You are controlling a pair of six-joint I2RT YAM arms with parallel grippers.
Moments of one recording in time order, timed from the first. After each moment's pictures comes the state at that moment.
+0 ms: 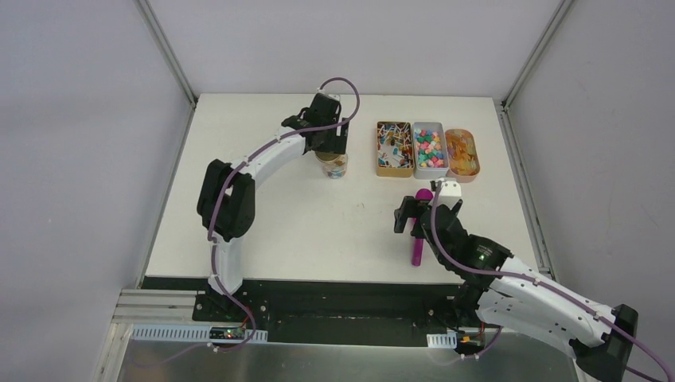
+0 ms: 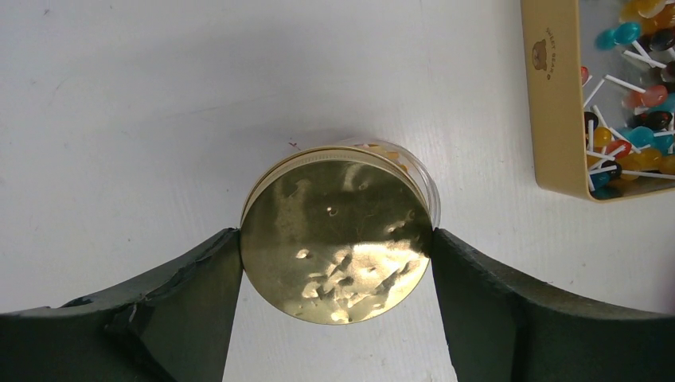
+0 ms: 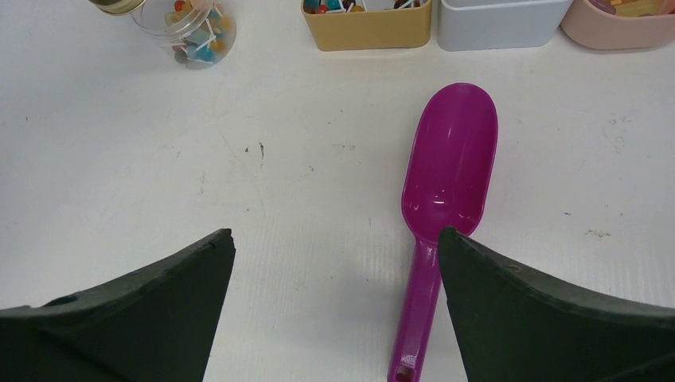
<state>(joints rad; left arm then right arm) -0.54 1.97 1.66 -0.53 -0.15 -0.31 0.95 0.70 0.59 -0.46 0.66 0.60</state>
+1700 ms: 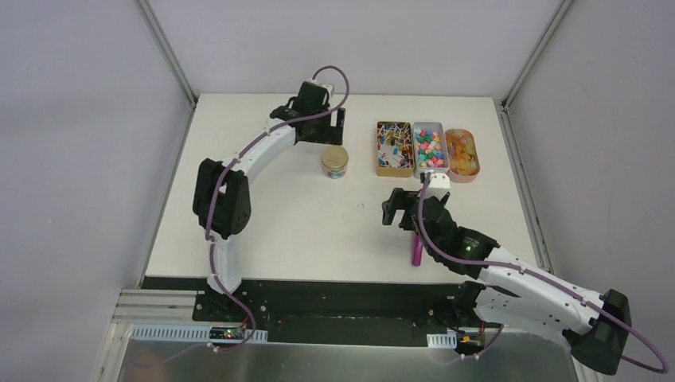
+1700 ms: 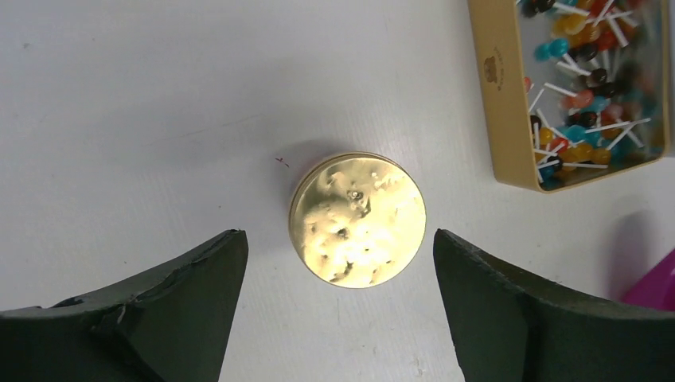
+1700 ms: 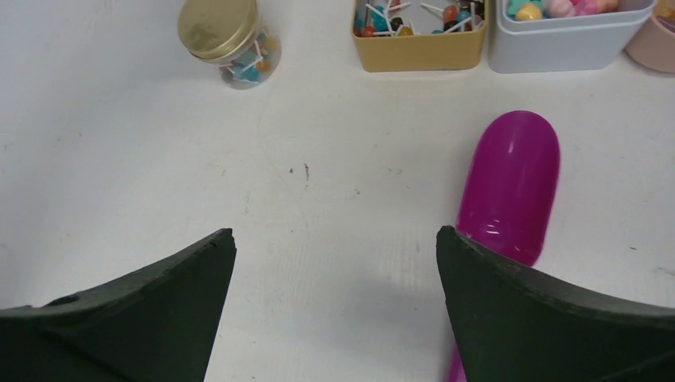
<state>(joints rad) -0.49 2.01 1.77 -0.59 -0.02 -0.28 0.95 0.81 0.63 -0.36 0.63 0.61</state>
